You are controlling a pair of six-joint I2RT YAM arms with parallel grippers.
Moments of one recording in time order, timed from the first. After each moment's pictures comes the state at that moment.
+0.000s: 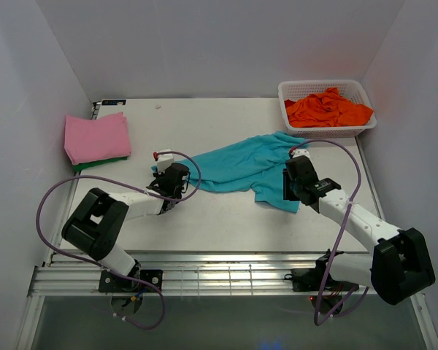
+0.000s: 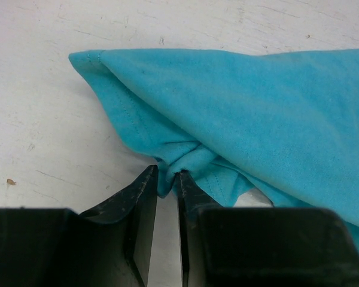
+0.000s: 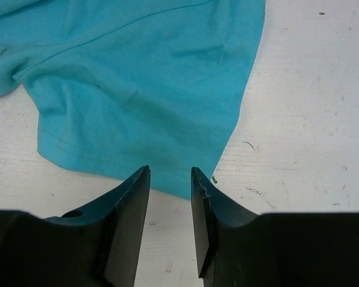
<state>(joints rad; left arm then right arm) -0.55 1.57 0.64 0.19 -0.68 -0.53 0.47 1.19 0.72 -0.45 0.27 0.29</state>
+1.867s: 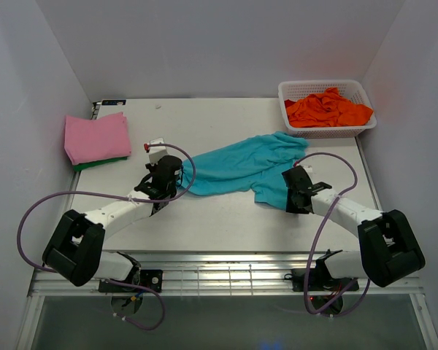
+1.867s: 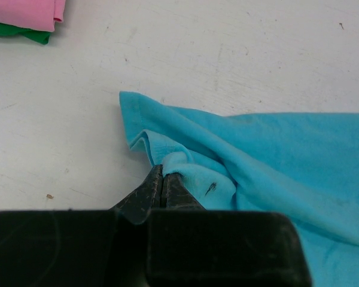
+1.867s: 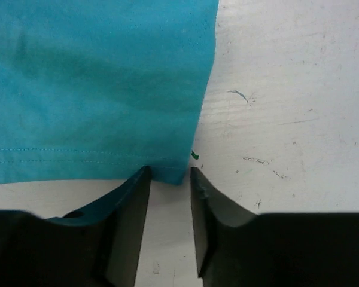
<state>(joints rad) -0.55 1.35 0.68 0.10 -0.72 -0.50 0.44 1.32 0.62 -0.47 0.32 0.44</state>
